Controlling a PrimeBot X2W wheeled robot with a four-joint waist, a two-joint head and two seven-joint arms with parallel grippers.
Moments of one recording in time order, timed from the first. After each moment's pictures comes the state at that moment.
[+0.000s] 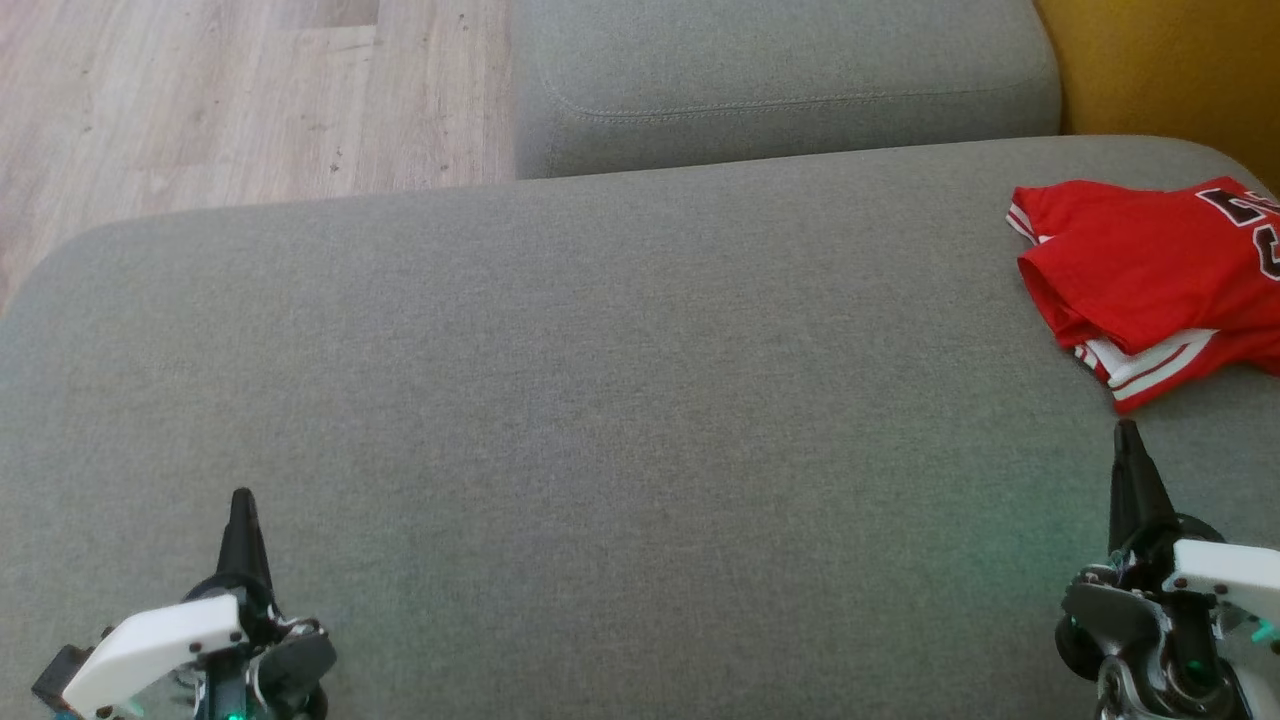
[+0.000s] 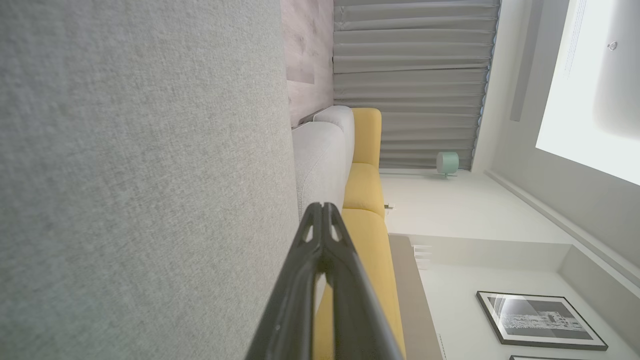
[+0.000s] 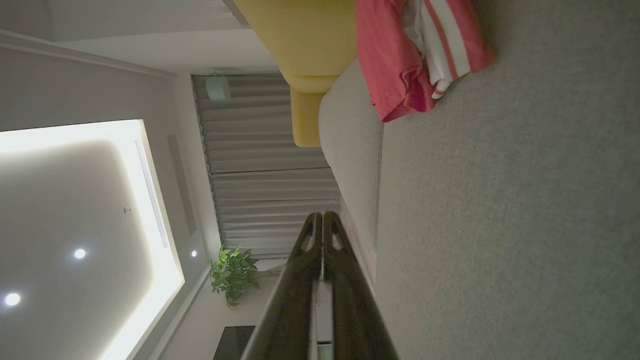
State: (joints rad) left arm -0.06 0.06 0.06 0.27 -1.63 -0.12 0.09; right arm -0.05 -0.05 -0.11 0.27 1.63 0.13 0.09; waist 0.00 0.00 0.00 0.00
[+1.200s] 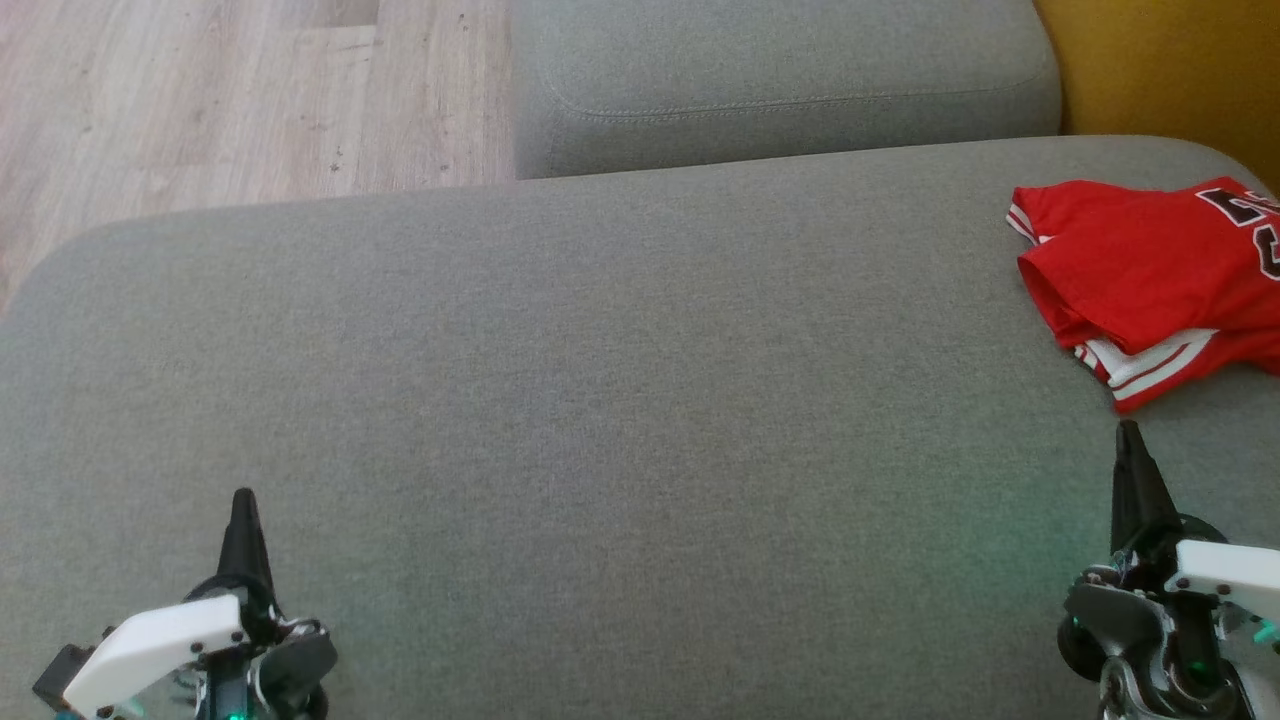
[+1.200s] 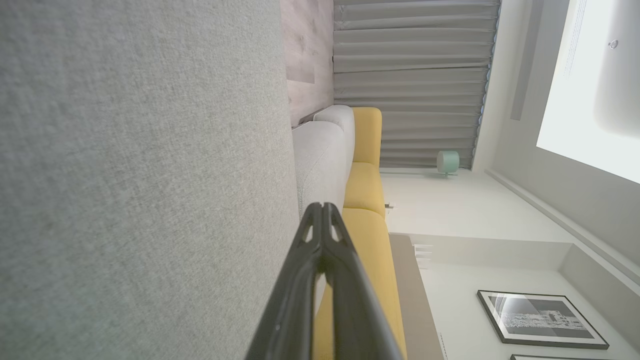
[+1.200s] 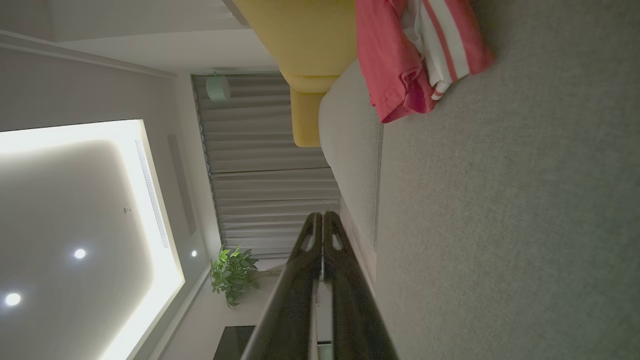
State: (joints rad) left arm -0.06 0.05 0.07 0.27 -1.63 -0.12 0.10; right arm -0.05 -0.05 -0.12 0.28 1.62 0.13 0.10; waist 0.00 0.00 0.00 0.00
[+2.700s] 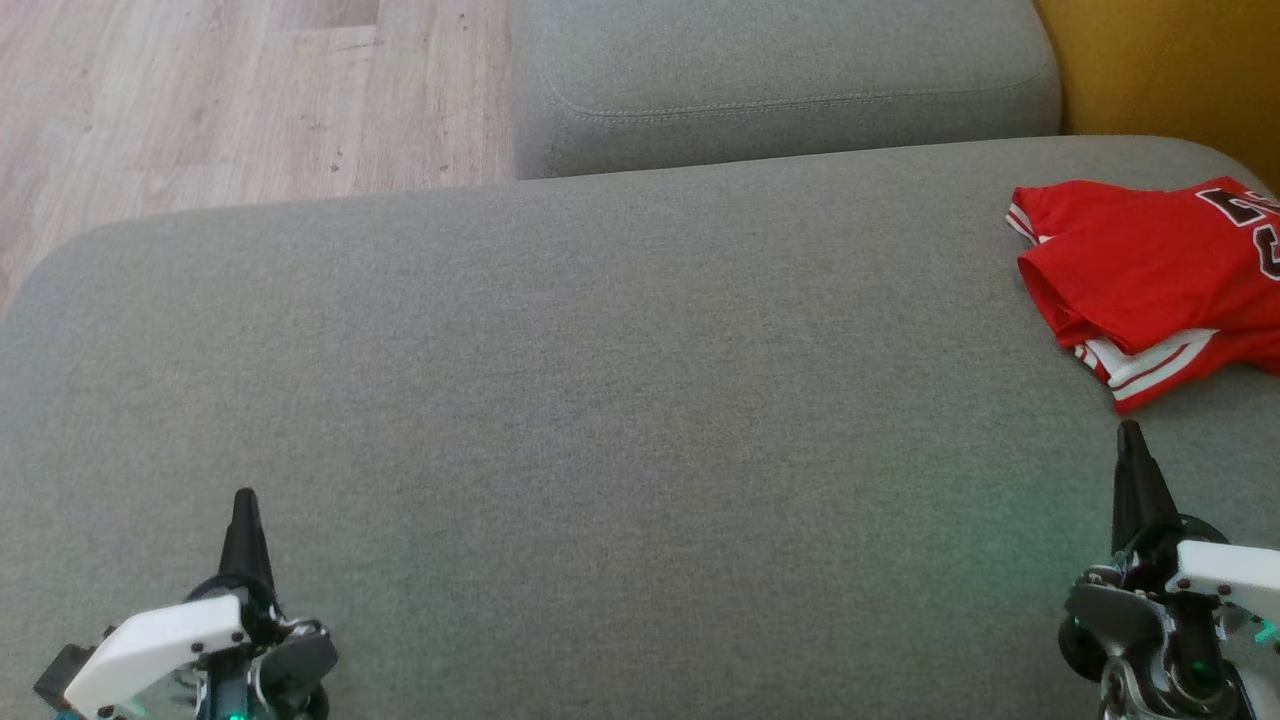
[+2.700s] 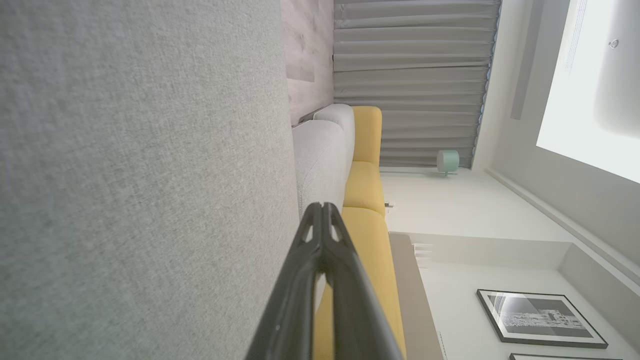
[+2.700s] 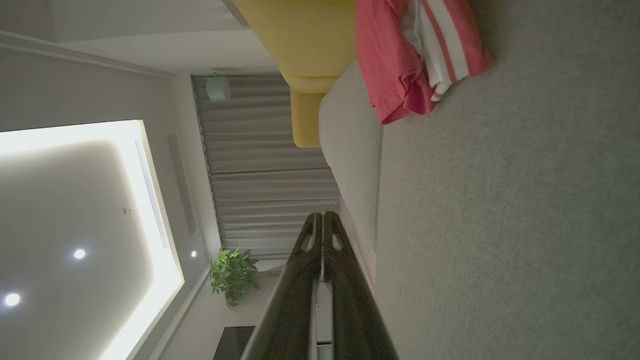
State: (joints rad) left arm -0.06 0.05 0.07 0.27 -1.63 -0.12 0.10; right arm -0.05 -0.05 -0.13 0.28 1.62 0.13 0.10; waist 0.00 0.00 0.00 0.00
